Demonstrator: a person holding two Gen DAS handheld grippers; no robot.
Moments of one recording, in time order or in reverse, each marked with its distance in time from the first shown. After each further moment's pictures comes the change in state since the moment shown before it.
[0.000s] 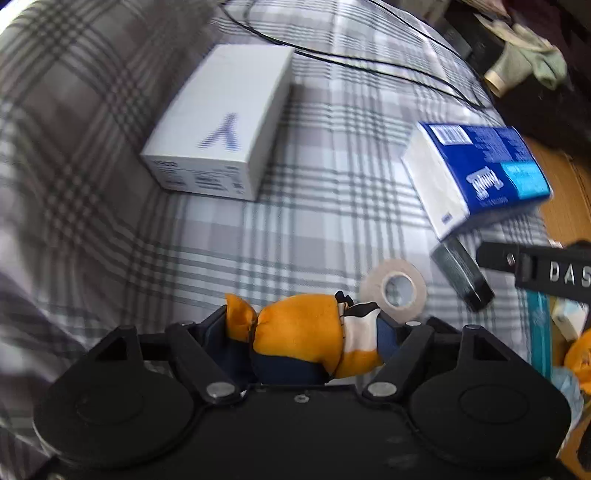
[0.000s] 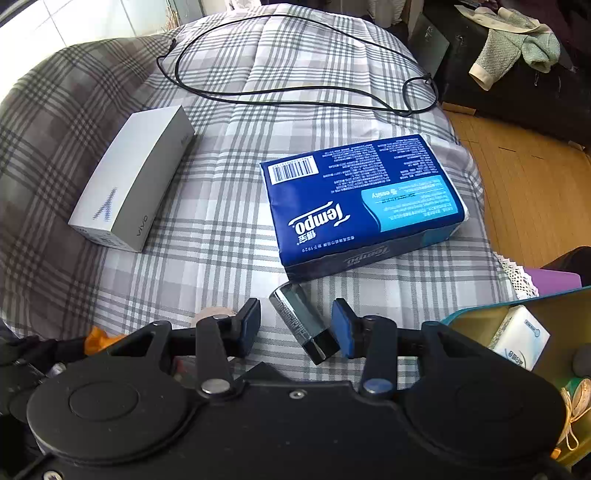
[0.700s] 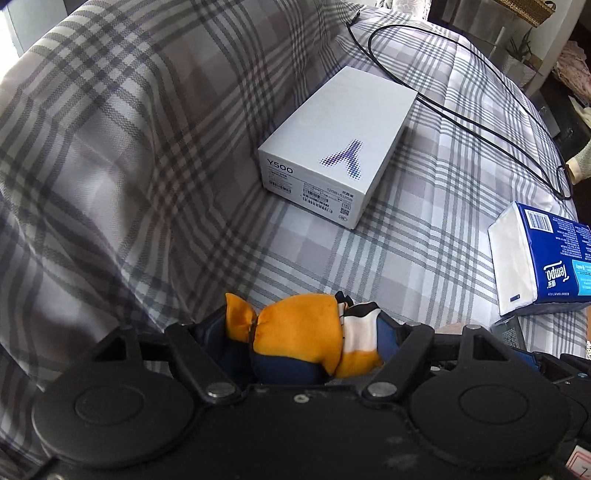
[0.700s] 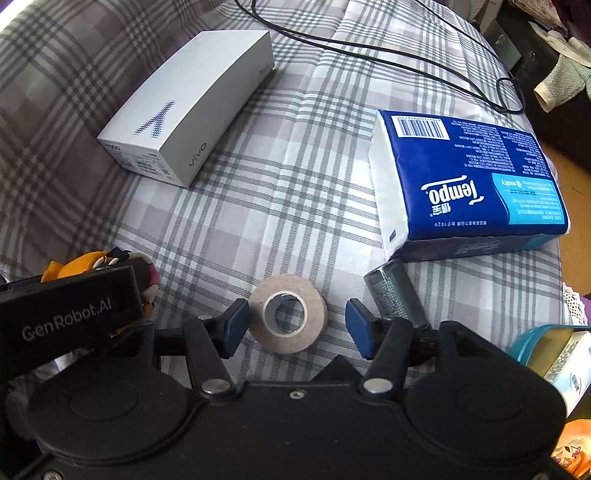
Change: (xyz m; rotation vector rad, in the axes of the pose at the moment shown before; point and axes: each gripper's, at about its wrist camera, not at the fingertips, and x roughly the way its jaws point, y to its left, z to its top) left arm -0.006 0.031 -0.001 -0.269 -0.056 0.115; right arm 0.045 0.067 -0.016 -0.199 0.085 0.023
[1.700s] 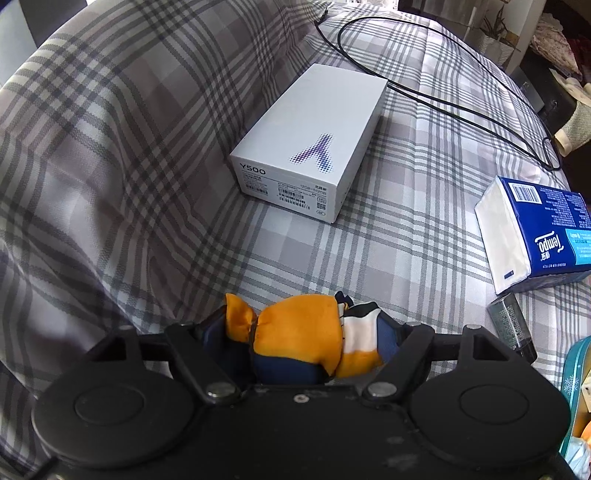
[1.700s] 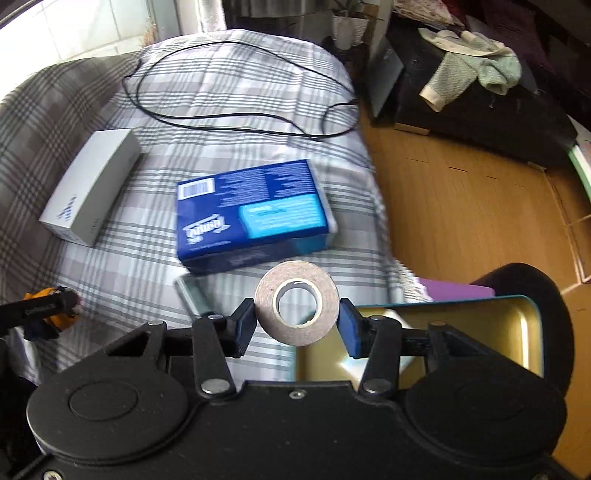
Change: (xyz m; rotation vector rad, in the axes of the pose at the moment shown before) left arm 0.000 -0.019 -0.004 0.121 -0.020 0.007; right arm -0.117 -0.146 -0.035 0.173 -0.111 -0.173
